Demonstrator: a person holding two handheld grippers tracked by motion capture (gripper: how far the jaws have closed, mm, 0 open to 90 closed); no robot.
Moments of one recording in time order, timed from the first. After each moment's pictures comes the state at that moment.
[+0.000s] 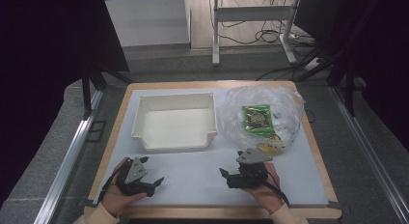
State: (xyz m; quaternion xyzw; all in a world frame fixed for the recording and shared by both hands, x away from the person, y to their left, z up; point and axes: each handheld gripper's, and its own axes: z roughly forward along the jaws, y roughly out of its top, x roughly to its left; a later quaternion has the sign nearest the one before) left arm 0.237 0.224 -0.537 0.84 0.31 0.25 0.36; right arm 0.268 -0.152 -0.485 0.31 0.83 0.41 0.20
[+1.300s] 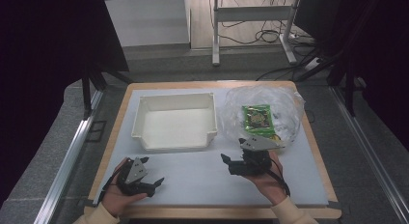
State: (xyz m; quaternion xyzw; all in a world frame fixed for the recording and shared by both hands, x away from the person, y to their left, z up) left arm 0.237 0.224 -0.538 0.85 0.31 0.24 0.36; right arm 0.283 -0.154 -0.444 0.32 0.81 0.45 0.21
